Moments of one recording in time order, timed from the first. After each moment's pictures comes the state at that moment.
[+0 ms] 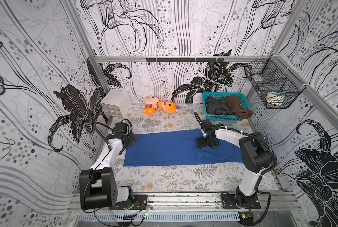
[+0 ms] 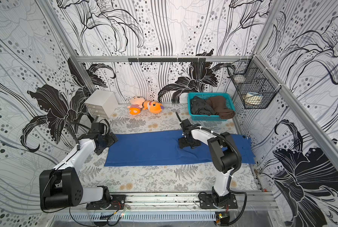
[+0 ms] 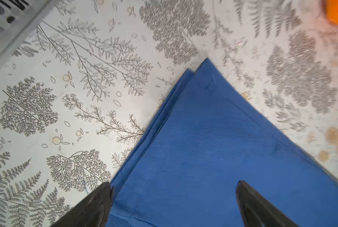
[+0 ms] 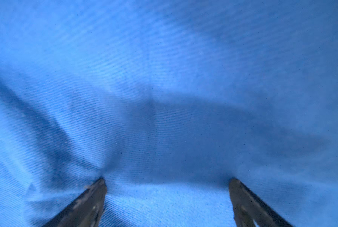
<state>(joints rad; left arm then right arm) 0.14 1.39 0.90 -0.69 -0.10 -0.60 0.44 1.85 1.19 -0.70 0.07 0.24</state>
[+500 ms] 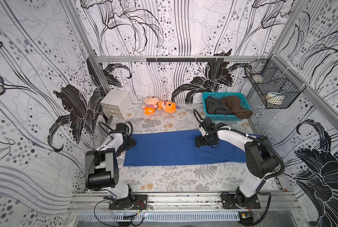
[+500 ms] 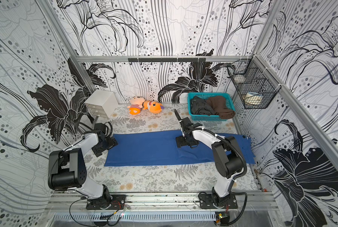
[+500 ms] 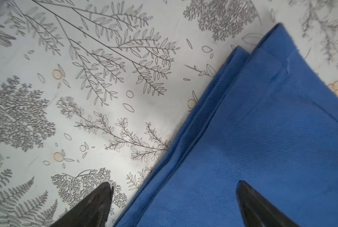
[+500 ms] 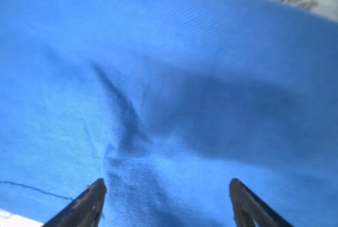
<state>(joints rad) 0.19 1.59 0.94 -0.70 -0.11 -0.49 0.45 1.76 1.19 -0.70 -0.07 0.22</state>
